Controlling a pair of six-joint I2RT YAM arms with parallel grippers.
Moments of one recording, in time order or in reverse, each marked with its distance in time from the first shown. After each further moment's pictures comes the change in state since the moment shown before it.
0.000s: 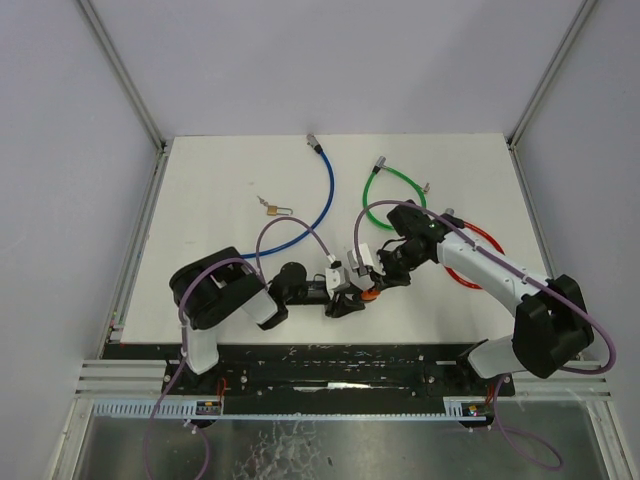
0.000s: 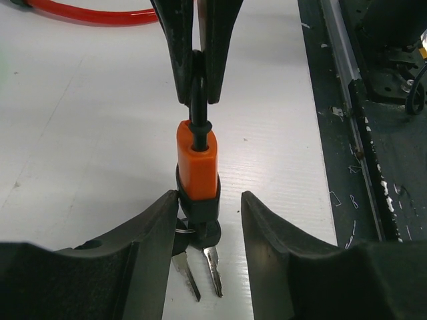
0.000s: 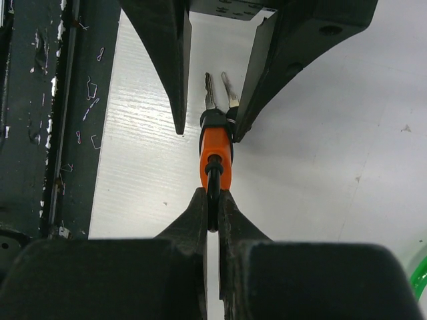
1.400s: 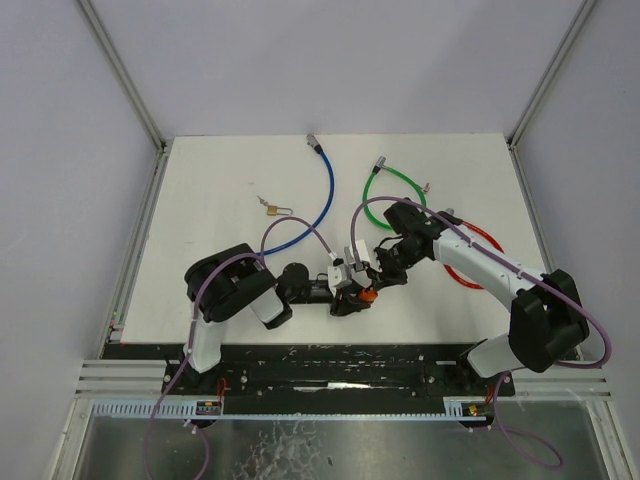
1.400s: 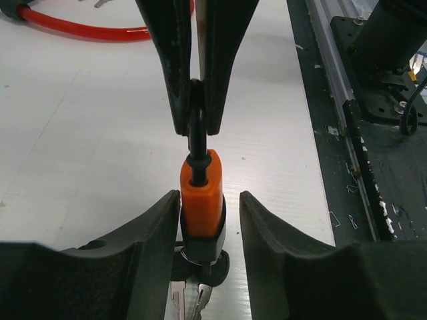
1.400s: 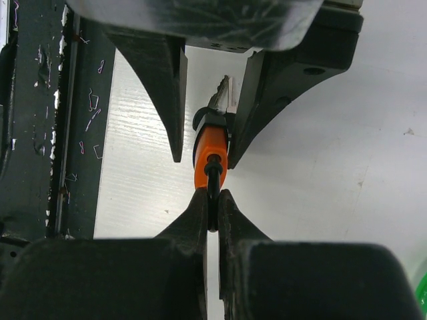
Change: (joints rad) left arm 0.000 0.104 0.042 0.121 0.011 -0.077; right arm 0.007 0.033 0.025 0.006 -0.014 0.047
